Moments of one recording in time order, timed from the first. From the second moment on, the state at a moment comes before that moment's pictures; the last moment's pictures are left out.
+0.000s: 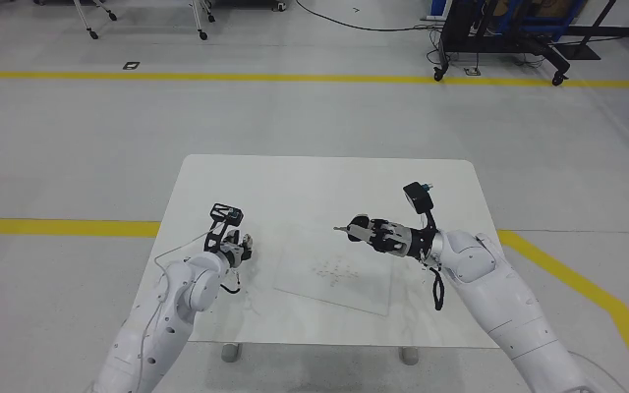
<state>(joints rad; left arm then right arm) 1.30 -1.09 -1.14 -1.59 1.06 0.05 -0.71 -1.18 -1.08 1.13 -1.36 0.07 -1.01 0.70</state>
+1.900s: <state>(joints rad) 1.27 -1.10 -1.16 -1.52 1.01 -0.18 -0.72 -1.18 -1.08 1.13 -1.36 0.07 -1.01 0.70</state>
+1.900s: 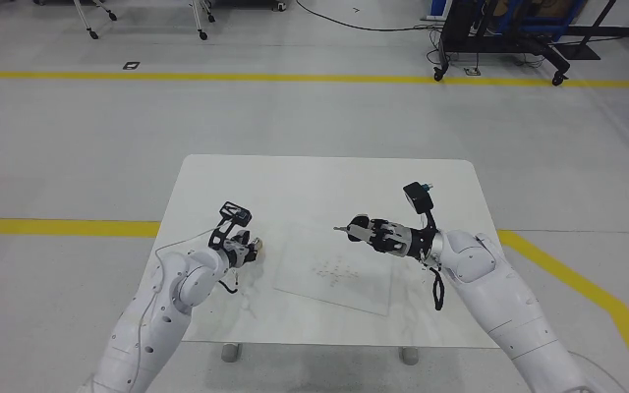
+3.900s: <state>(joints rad) 1.23 -1.06 -1.22 -1.24 0.03 -0.97 -0.67 -1.18 -1.09 1.10 -1.39 0.13 -0.99 0.63</state>
